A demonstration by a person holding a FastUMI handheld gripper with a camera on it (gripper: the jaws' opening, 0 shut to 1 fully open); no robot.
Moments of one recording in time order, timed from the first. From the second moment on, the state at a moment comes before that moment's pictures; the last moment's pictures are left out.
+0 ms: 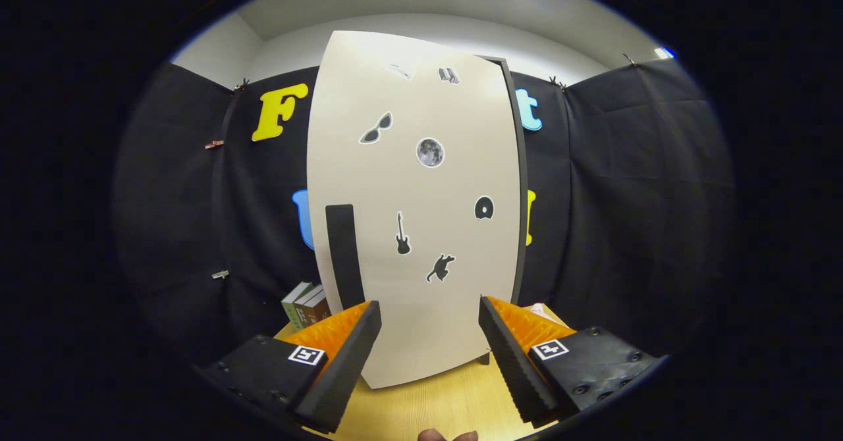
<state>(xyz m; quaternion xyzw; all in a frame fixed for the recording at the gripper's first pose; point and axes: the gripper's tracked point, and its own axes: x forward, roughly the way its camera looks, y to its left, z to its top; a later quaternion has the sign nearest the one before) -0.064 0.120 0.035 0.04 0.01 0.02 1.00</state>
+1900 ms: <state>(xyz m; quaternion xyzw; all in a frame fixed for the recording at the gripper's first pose) 0.018 0.061 0.003 0.04 0.00 0.04 1.00</state>
